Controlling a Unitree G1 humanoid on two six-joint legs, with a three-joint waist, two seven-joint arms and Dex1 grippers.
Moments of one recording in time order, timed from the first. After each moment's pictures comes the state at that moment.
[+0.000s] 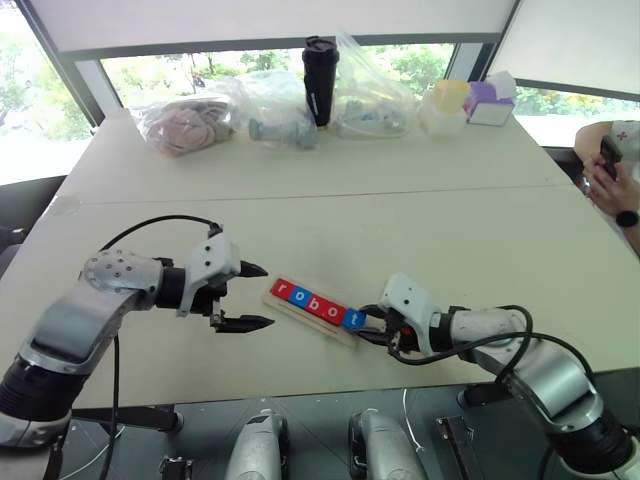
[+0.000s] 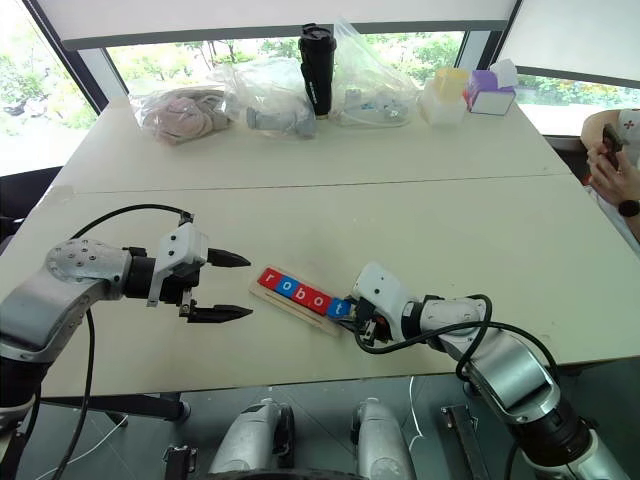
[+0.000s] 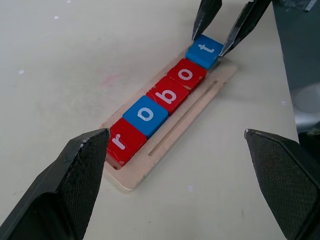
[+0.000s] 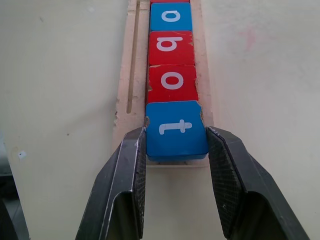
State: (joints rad) left arm -0.35 0.90 -0.09 -0.32 -0.42 0.55 -1.16; right arm -0.19 -0.70 0.25 -0.56 0.32 0.84 0.69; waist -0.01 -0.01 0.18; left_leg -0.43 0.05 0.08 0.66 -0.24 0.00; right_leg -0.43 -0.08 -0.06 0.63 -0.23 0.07
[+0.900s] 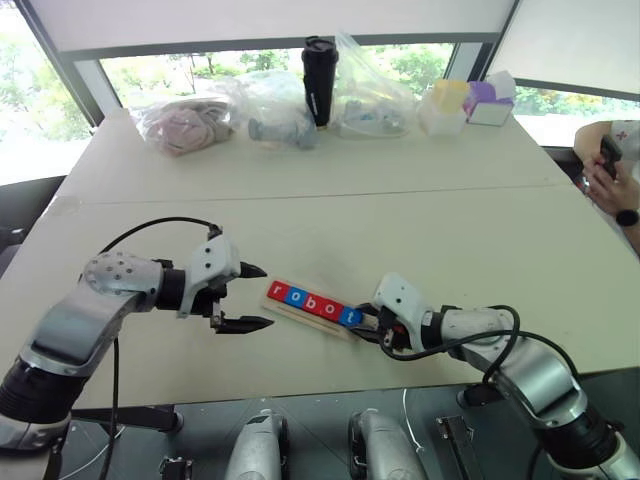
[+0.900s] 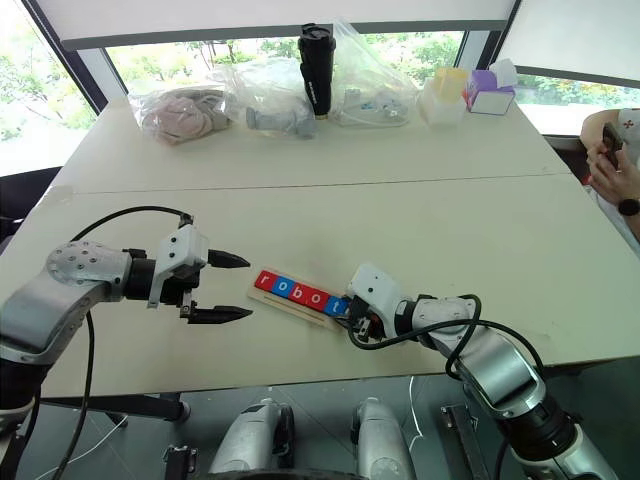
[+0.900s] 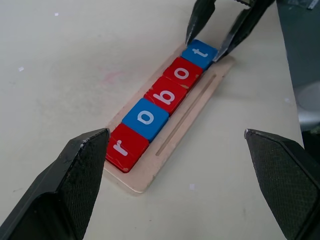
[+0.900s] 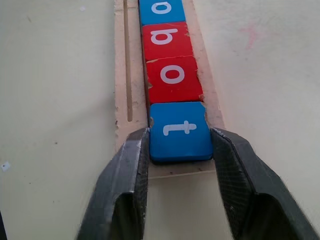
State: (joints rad) left arm -0.33 0.90 -0.09 -0.32 -0.41 0.54 -1.15; right arm -0.21 -0.65 0.29 -0.52 0.28 0.82 0.67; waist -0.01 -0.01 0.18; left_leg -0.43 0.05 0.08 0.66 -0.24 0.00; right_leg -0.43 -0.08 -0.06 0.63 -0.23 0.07
